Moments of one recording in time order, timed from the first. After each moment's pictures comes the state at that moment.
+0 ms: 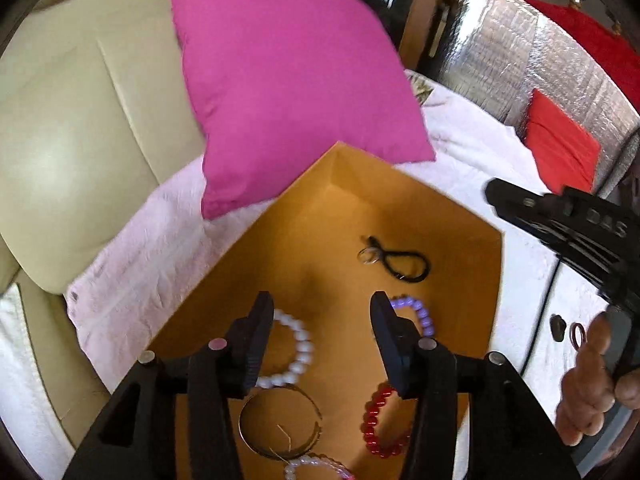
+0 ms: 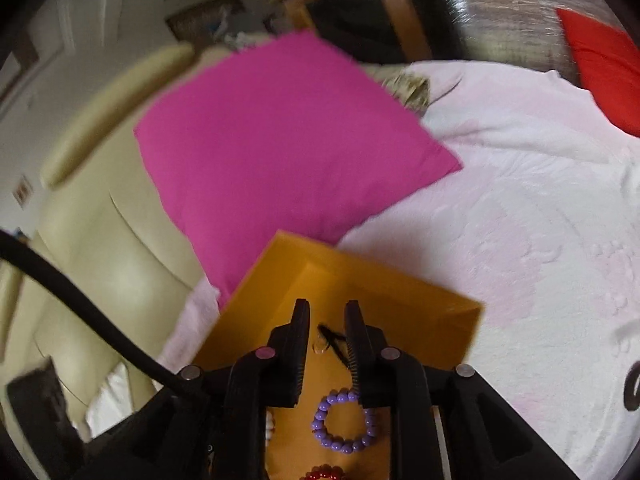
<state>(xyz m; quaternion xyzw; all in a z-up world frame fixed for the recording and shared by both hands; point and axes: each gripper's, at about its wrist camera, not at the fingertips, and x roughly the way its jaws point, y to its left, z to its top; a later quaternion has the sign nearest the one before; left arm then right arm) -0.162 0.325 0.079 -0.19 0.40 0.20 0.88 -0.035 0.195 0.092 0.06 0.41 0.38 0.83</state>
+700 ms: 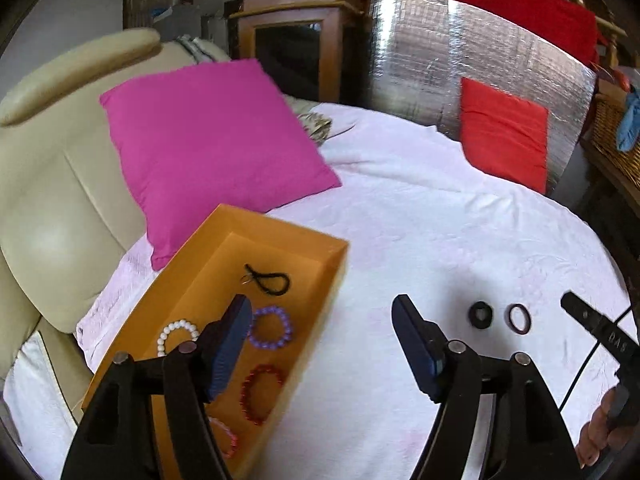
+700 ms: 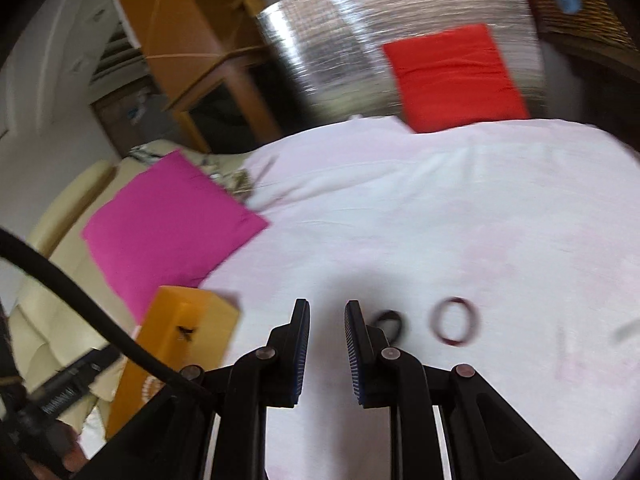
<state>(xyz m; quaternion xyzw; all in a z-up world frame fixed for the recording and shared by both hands) -0.149 0.171 0.161 -0.09 0.36 0.18 0.91 -0.070 -0.081 0.125 0.12 0.37 0.19 0.90</state>
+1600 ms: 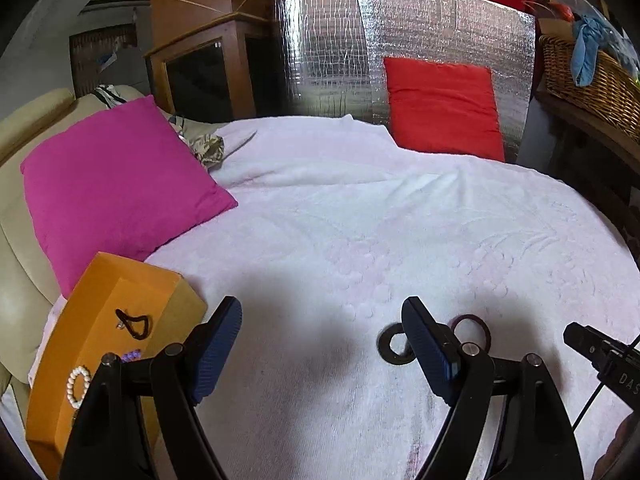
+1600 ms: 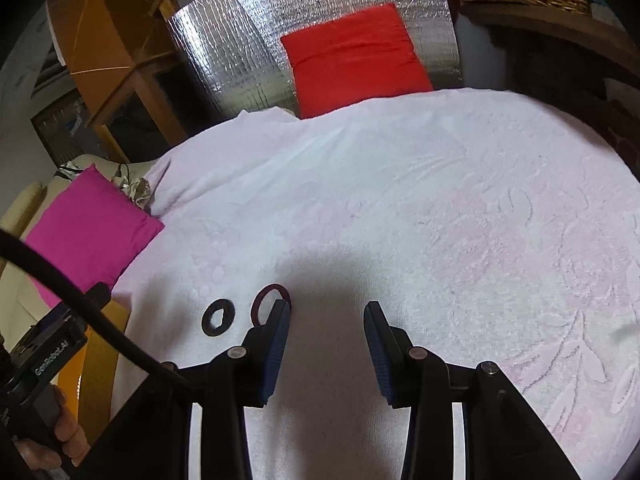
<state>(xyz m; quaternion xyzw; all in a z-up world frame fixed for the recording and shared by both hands) -0.050 0.050 0.109 -0.02 0.34 0.11 0.93 -0.037 -0.193 0.078 0.12 0.41 0.10 0.90</state>
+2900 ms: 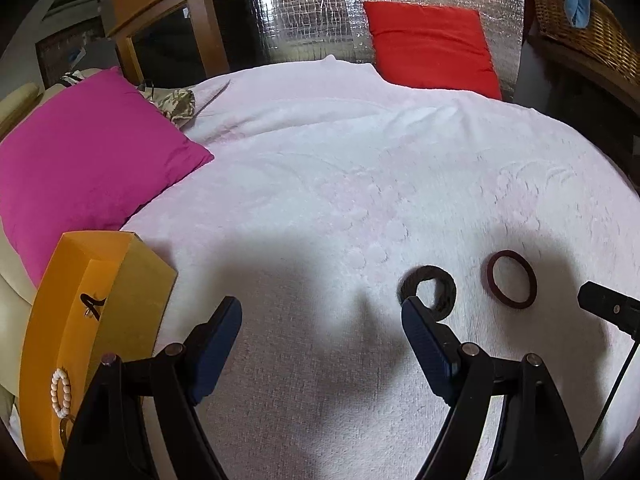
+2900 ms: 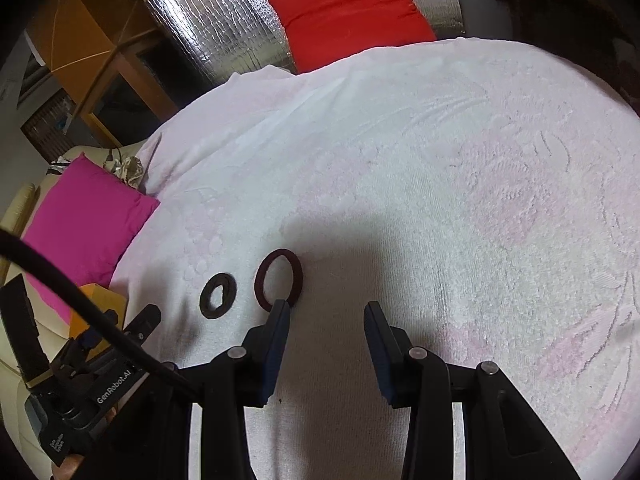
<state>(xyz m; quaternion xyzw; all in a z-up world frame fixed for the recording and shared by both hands) -0.027 0.053 0.053 0.02 0.42 0.08 0.90 -0.020 -0.172 0.041 0.15 0.47 0.11 0.86</state>
